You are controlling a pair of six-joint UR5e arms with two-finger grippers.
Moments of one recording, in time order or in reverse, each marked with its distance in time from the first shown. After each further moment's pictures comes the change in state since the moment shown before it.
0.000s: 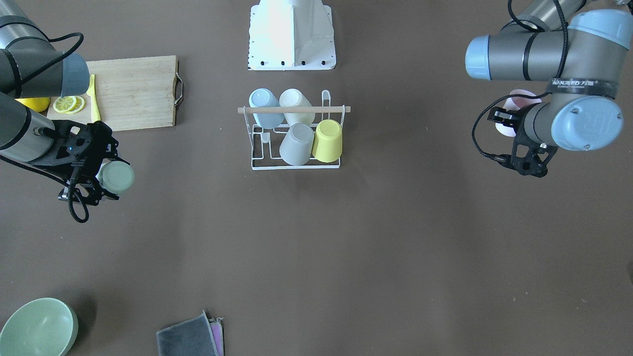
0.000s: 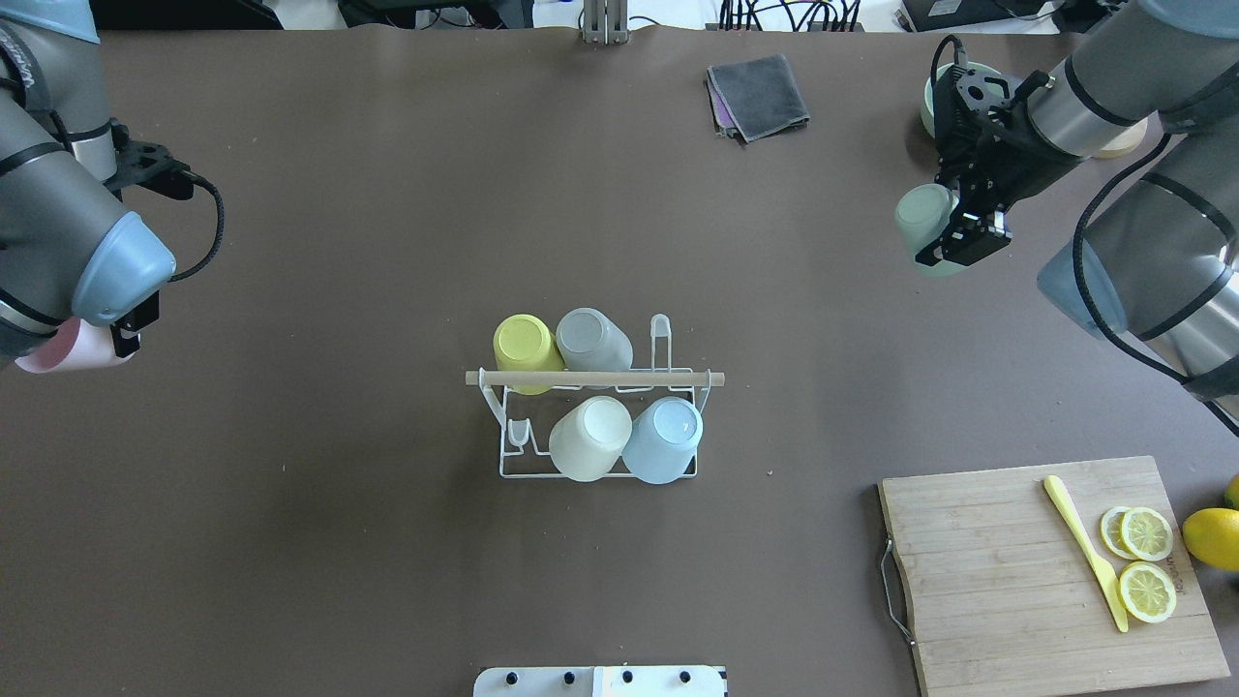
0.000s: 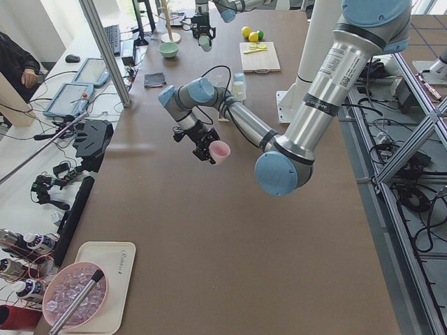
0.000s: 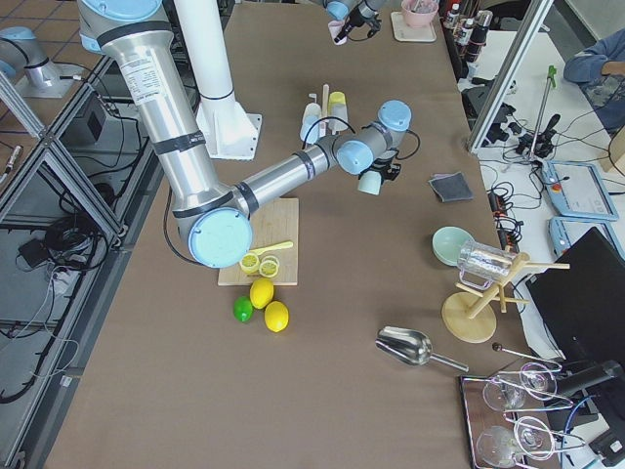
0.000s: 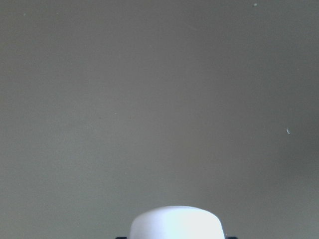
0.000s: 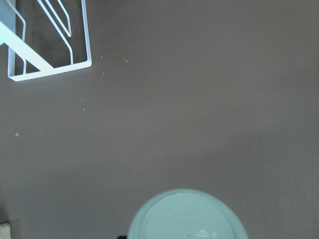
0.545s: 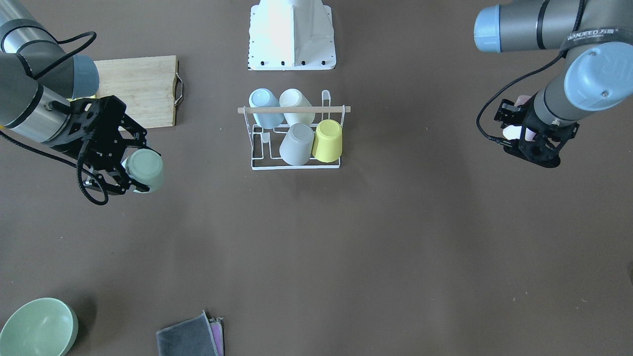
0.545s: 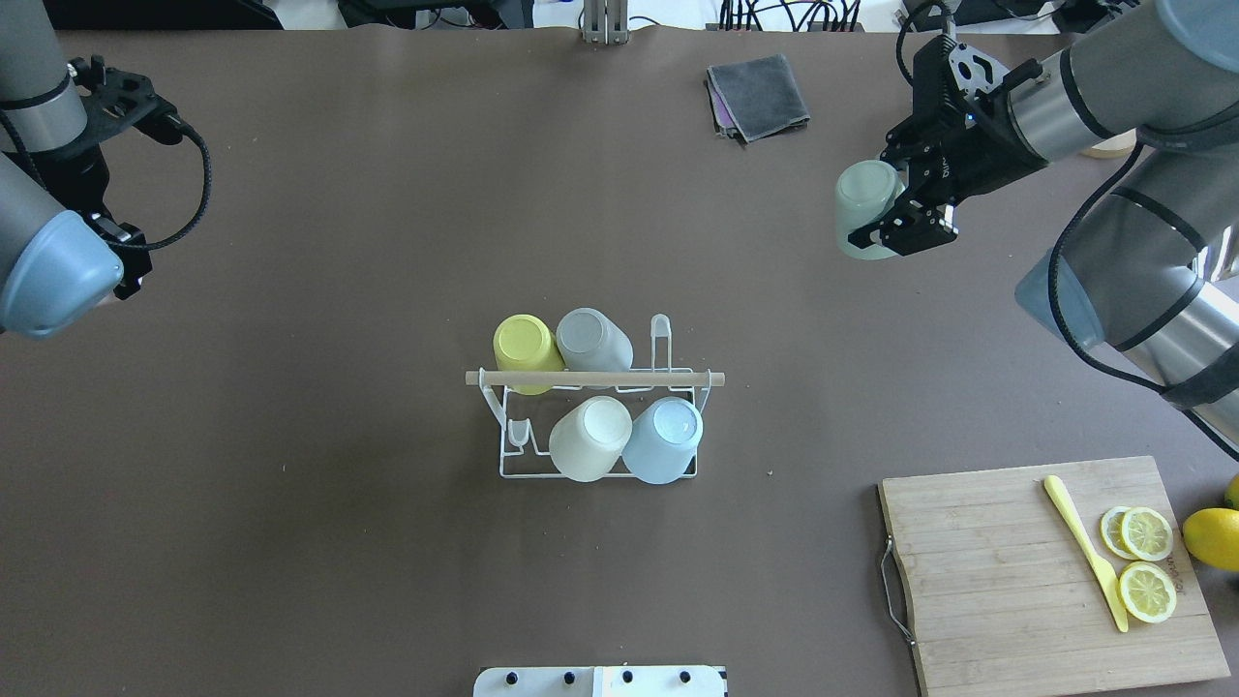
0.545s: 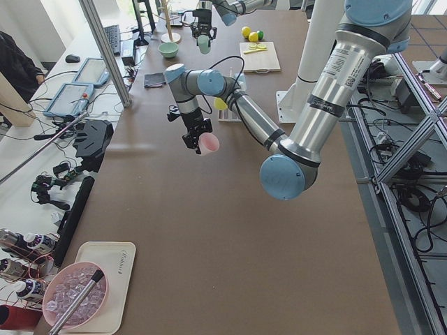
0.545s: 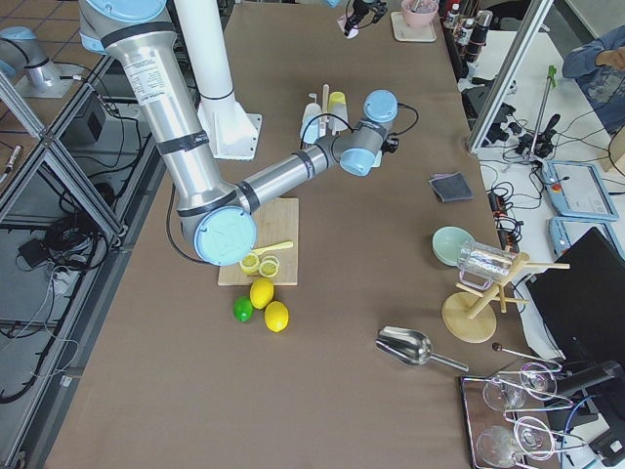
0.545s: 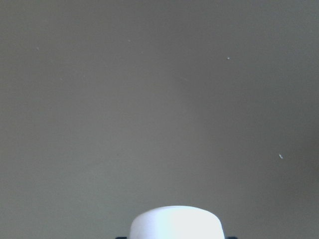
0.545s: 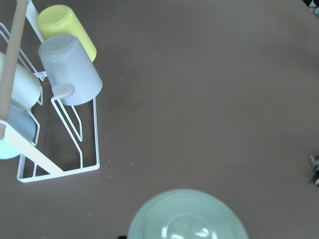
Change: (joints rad) left arm -0.027 0.041 -0.147 -0.288 0.137 -0.058; right arm -0.038 0.014 -0.013 0.447 -0.005 0.362
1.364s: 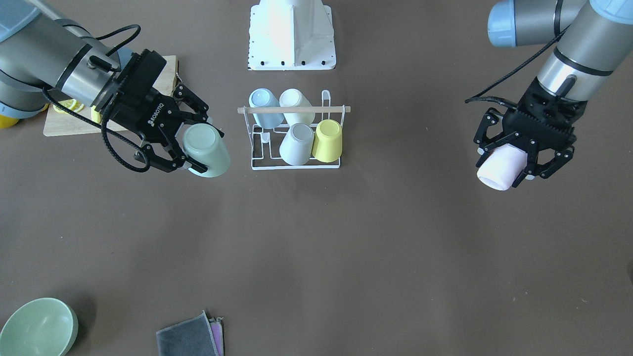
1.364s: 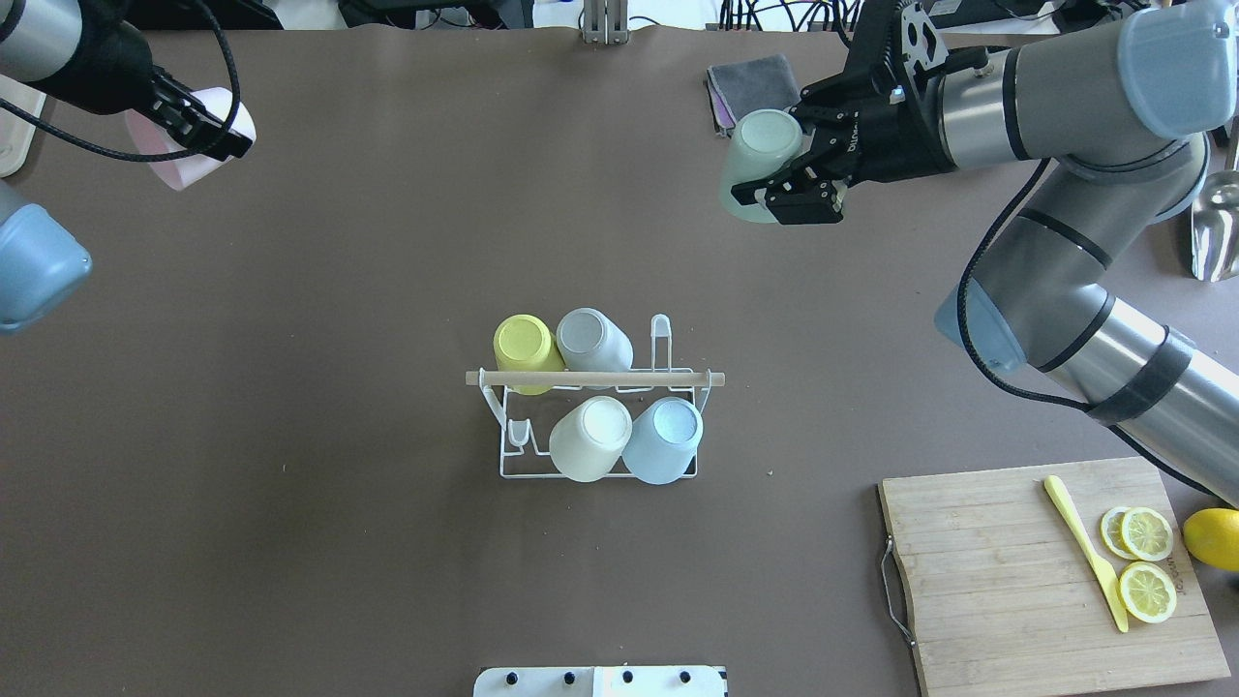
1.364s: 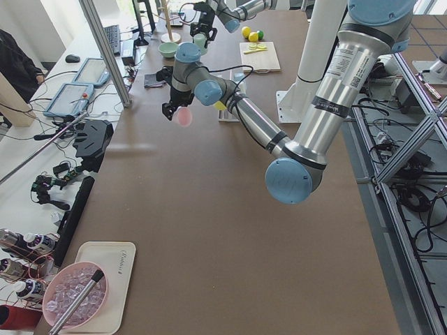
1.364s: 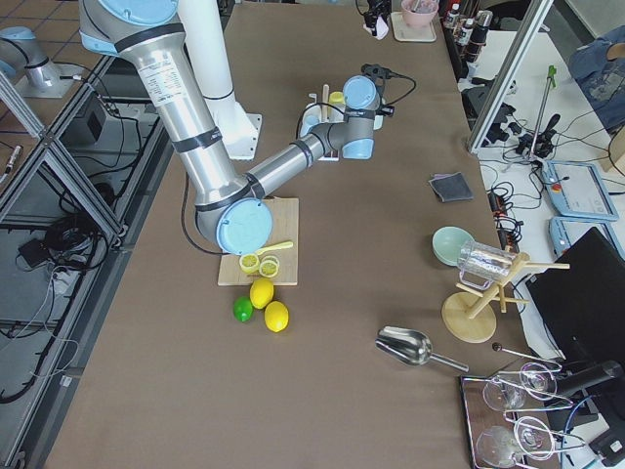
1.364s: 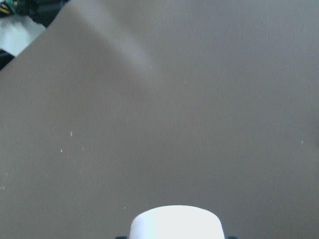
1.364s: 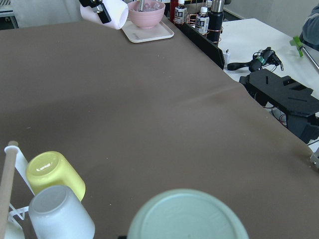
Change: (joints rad) left arm -0.028 0.028 0.009 -0.848 0.010 -0.284; right arm -0.102 0.099 0.002 0.307 -0.240 0.385
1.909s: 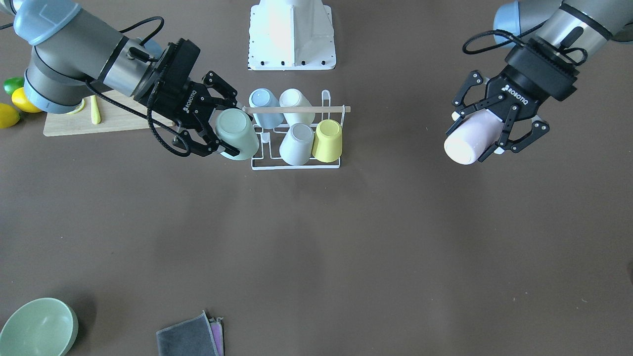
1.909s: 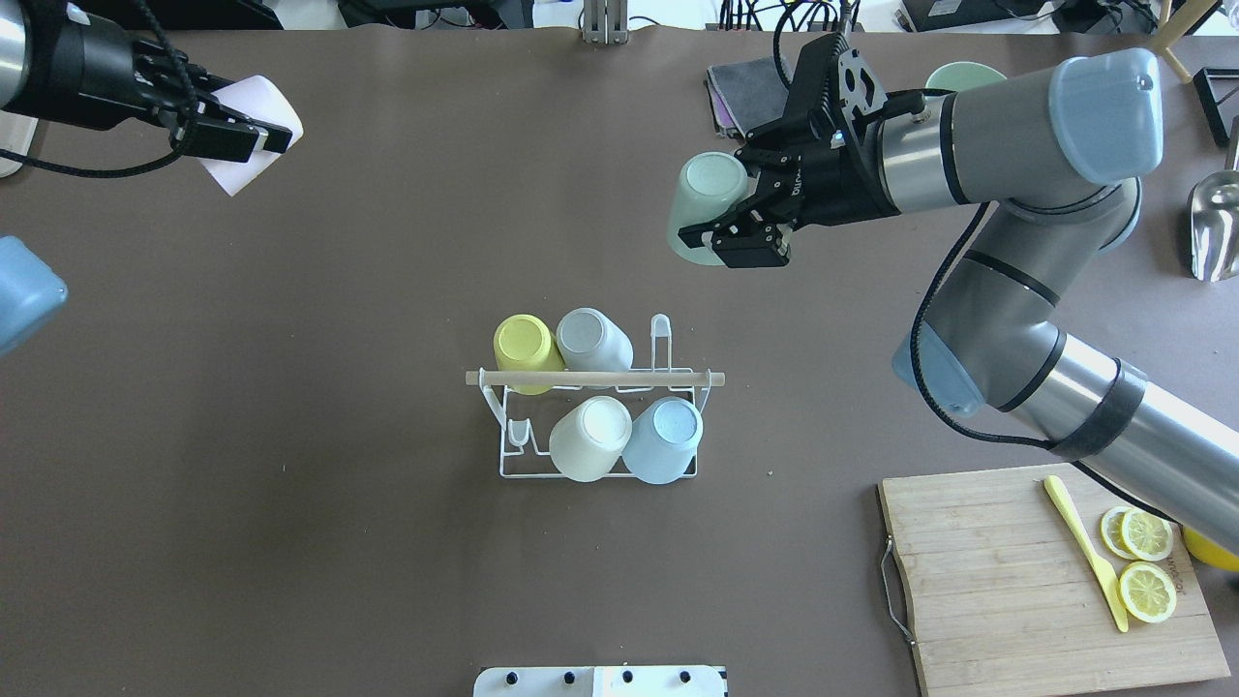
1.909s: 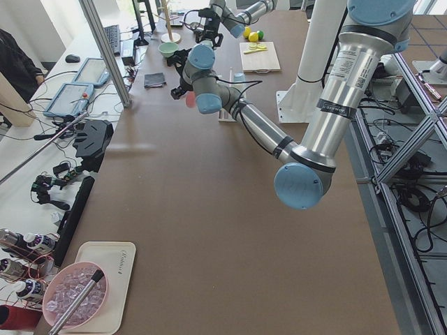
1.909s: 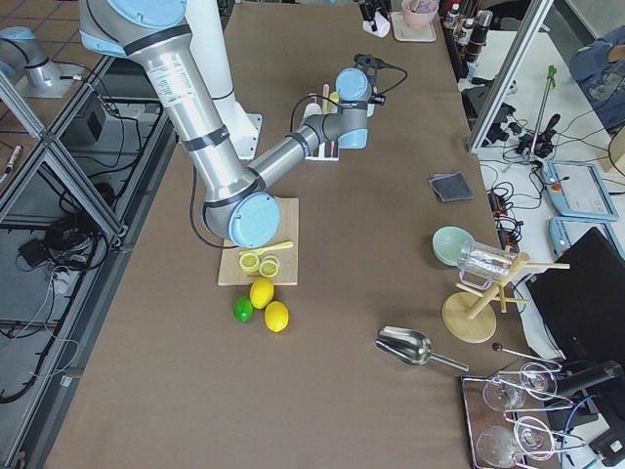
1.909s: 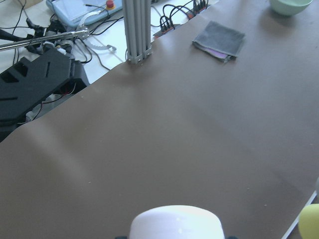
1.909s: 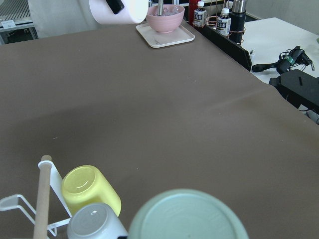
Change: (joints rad) left arm 0.013 0.108 -0.013 -0.510 -0.118 -0.248; right arm -0.094 0.013 0.011 0.002 -0.030 0.034
